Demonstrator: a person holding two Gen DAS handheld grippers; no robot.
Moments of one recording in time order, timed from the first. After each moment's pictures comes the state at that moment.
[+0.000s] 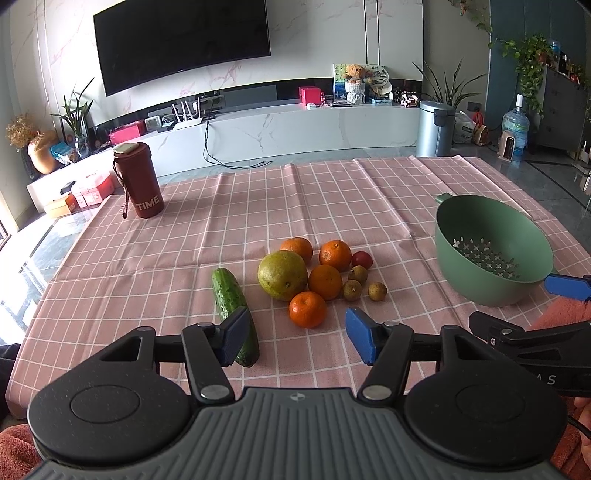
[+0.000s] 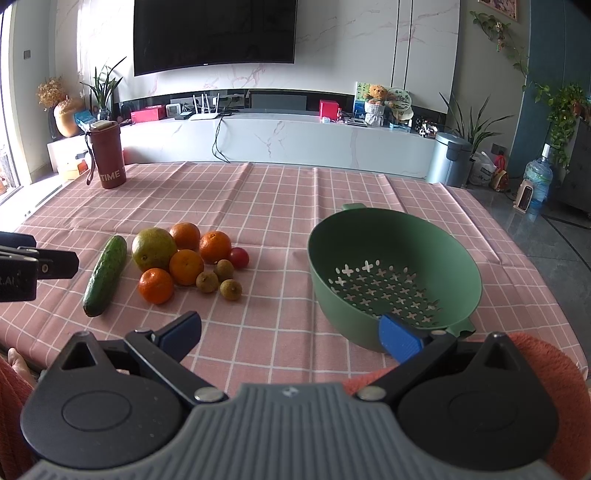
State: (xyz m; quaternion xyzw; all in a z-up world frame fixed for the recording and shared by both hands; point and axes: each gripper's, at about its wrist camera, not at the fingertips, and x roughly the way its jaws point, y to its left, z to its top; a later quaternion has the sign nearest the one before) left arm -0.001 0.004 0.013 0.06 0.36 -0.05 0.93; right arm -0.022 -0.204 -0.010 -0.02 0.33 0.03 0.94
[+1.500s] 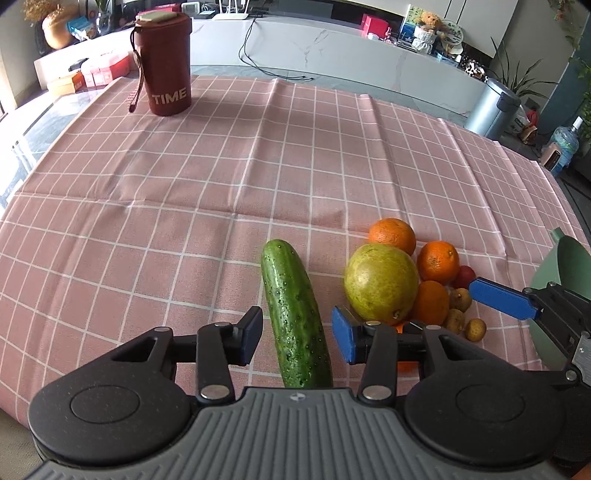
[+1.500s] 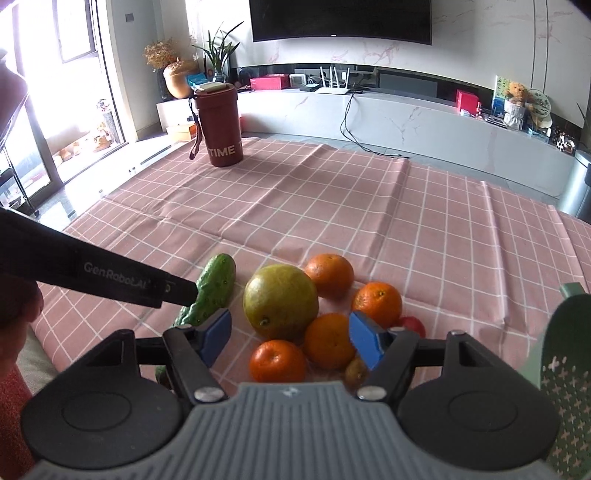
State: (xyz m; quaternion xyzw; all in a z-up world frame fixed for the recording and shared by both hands) left arm 0.139 0.104 -0.051 -0.07 0.50 -0.01 0.86; right arm 0.118 -0.087 -0.046 -0.05 0.37 0.24 0.90
